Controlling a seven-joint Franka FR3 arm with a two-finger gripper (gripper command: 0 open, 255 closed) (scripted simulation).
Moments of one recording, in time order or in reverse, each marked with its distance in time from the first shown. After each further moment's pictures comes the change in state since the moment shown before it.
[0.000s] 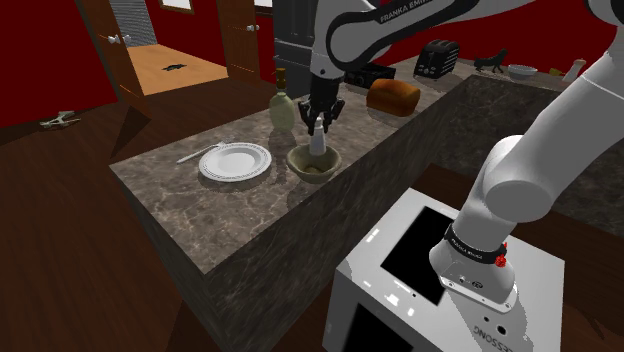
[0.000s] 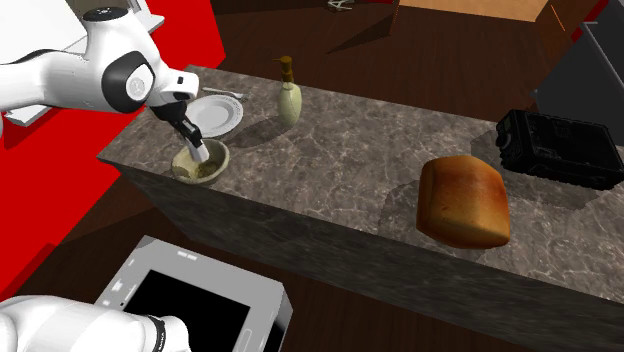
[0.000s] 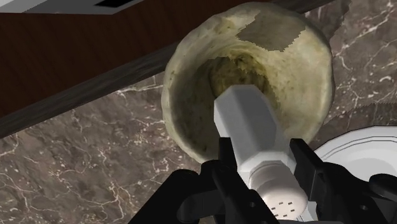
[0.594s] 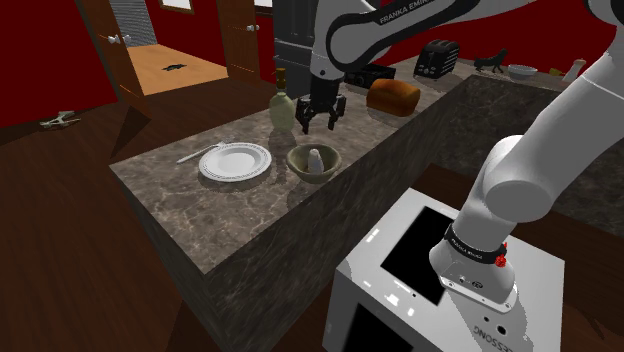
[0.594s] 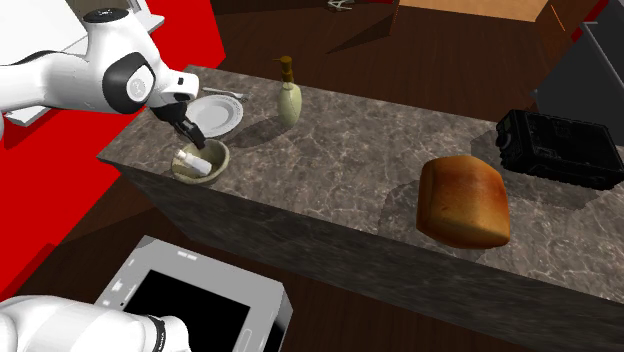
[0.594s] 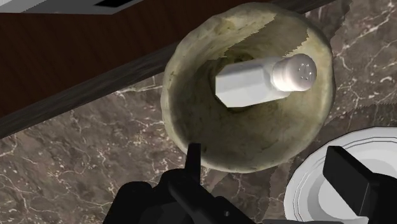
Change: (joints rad) arm 0.000 0.001 0.001 -0.004 0.000 0.006 0.001
